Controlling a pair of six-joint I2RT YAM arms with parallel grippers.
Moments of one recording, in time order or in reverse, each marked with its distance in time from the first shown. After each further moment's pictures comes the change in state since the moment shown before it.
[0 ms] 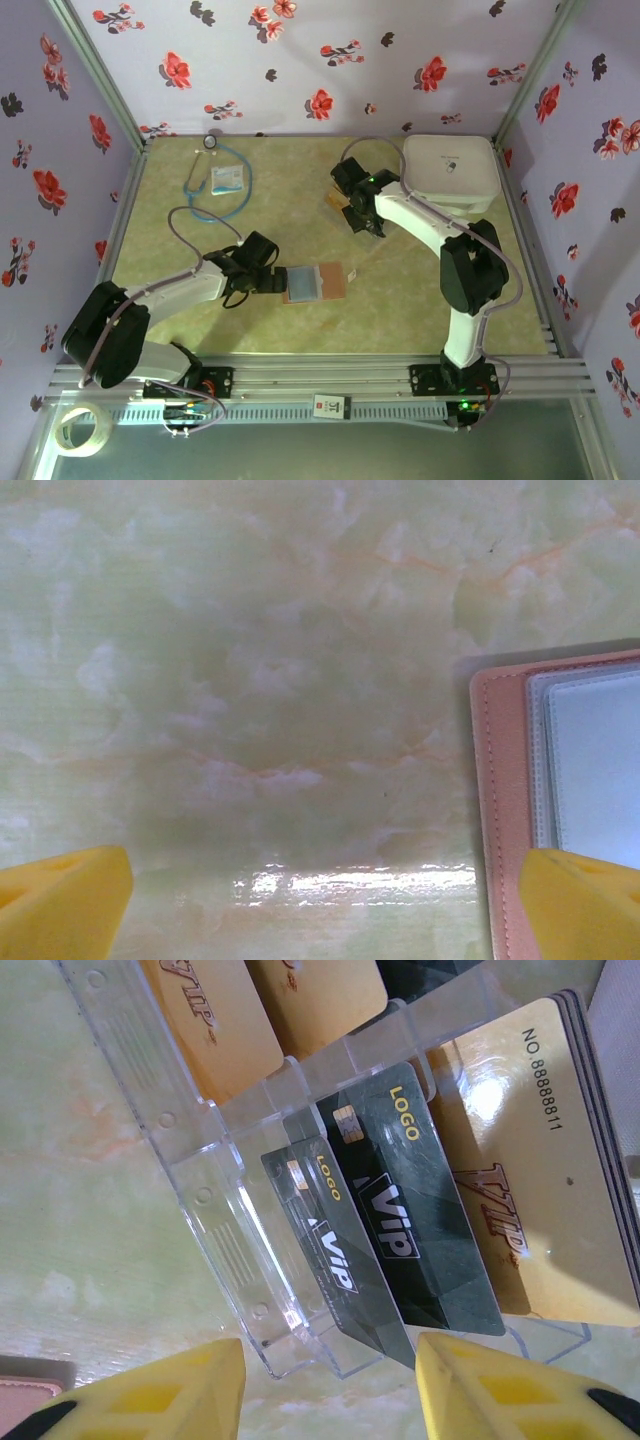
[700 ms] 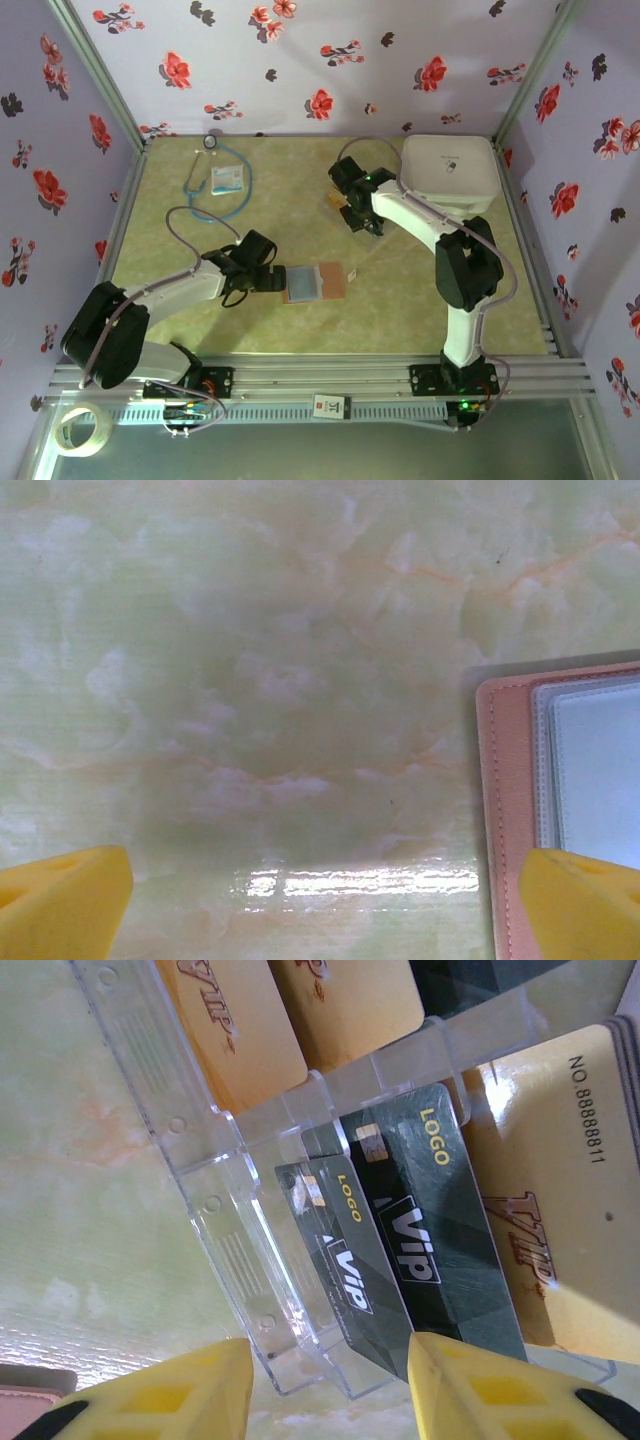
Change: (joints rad) left arm 0.018 -0.001 -0.002 0.004 0.011 0.003; right arm 0.000 0.040 0.034 -0.008 -0.010 -0.026
